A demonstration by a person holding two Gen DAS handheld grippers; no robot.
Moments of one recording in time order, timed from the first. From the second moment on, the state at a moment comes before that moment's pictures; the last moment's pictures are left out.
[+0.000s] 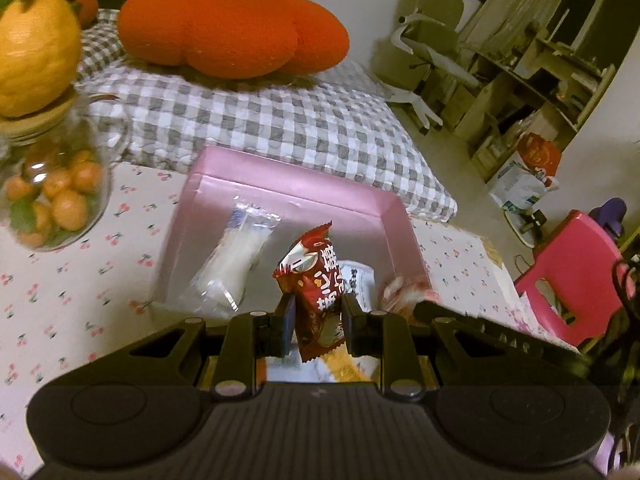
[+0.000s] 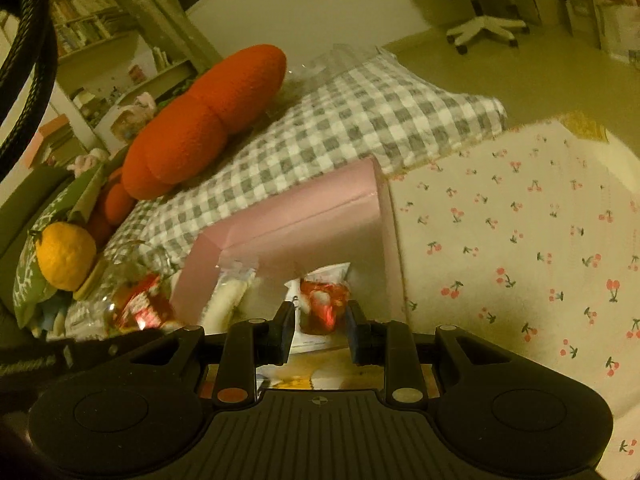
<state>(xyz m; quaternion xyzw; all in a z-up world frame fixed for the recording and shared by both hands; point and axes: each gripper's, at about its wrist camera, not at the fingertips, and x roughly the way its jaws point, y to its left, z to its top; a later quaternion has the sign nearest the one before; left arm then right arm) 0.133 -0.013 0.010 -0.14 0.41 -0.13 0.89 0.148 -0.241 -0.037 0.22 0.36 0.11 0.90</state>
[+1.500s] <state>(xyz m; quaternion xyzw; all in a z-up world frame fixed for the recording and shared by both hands) 0.165 -0.043 0.002 -0.12 0.43 -0.10 0.89 0.135 -0.267 -0.017 0.26 0.37 0.07 0.89</state>
